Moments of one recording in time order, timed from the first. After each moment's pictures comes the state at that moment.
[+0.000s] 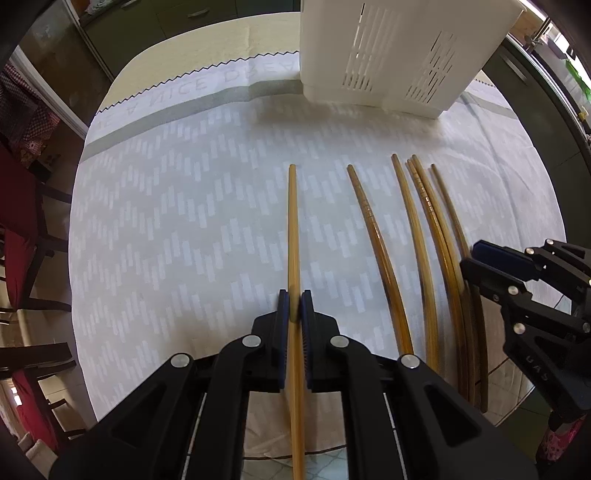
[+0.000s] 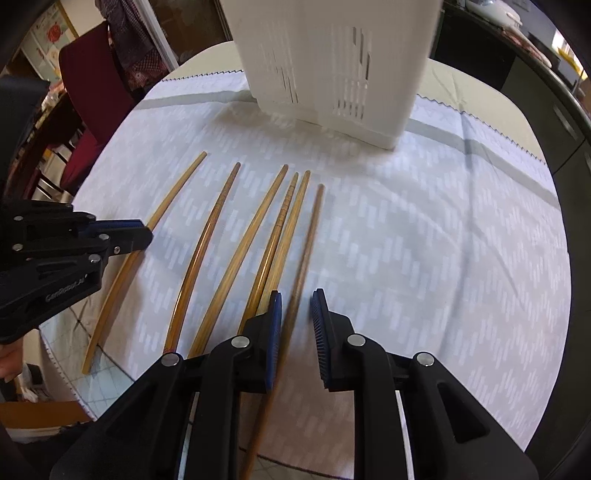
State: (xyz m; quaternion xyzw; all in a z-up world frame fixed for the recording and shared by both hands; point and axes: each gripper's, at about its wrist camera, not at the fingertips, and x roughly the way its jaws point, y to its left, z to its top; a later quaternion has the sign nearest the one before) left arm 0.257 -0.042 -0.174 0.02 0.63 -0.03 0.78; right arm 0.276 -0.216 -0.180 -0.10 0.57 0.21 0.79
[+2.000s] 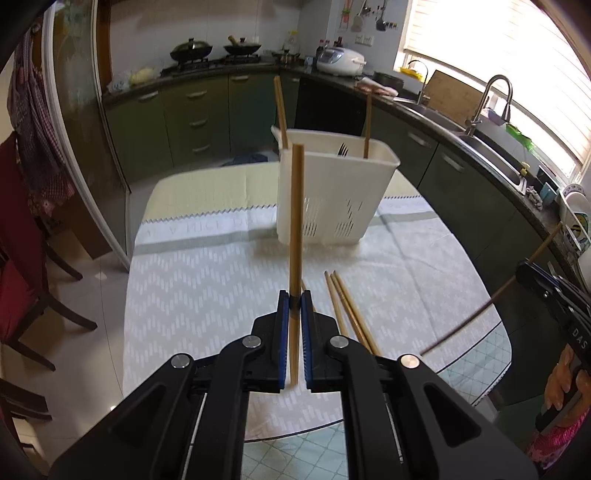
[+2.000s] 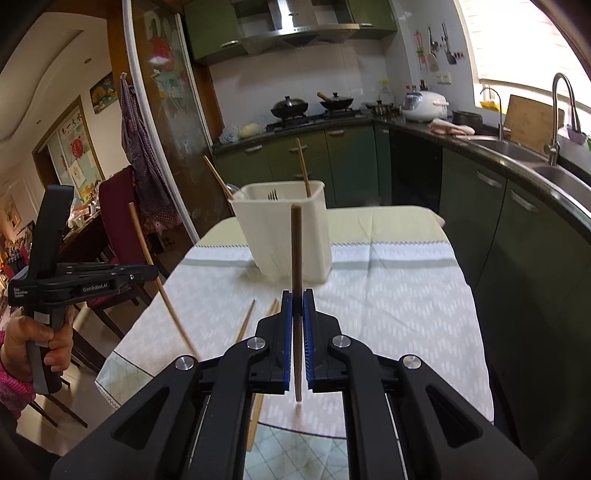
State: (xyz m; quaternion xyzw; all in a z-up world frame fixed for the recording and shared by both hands) left arm 0.174 -0.041 -0.024 -0.01 0.42 -0.08 0.91; right arm 0.159 -0.334 -0.026 0.04 0.31 0.21 0.93
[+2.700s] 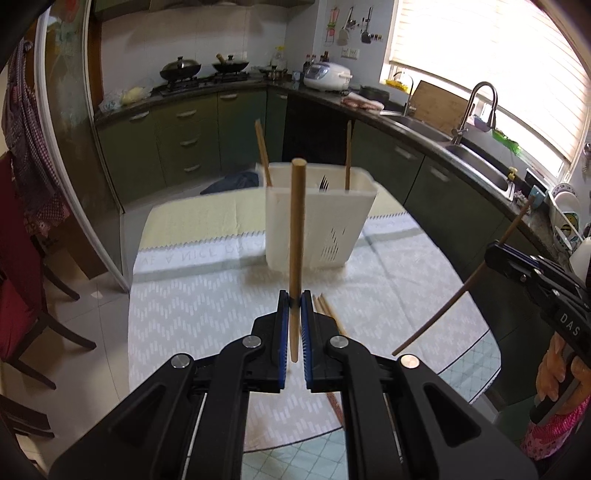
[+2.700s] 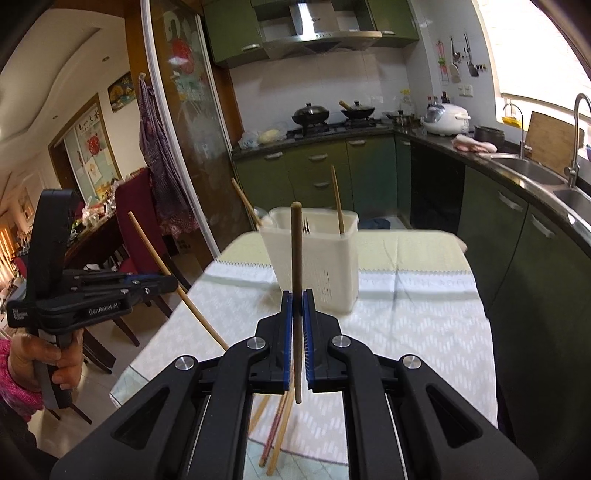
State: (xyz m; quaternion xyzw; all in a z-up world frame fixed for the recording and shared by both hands) left arm 0.177 -0.047 0.009 0.00 0.39 -0.10 0.92; right arm 0.181 -0.302 0.015 0.03 0.29 0.25 0.92
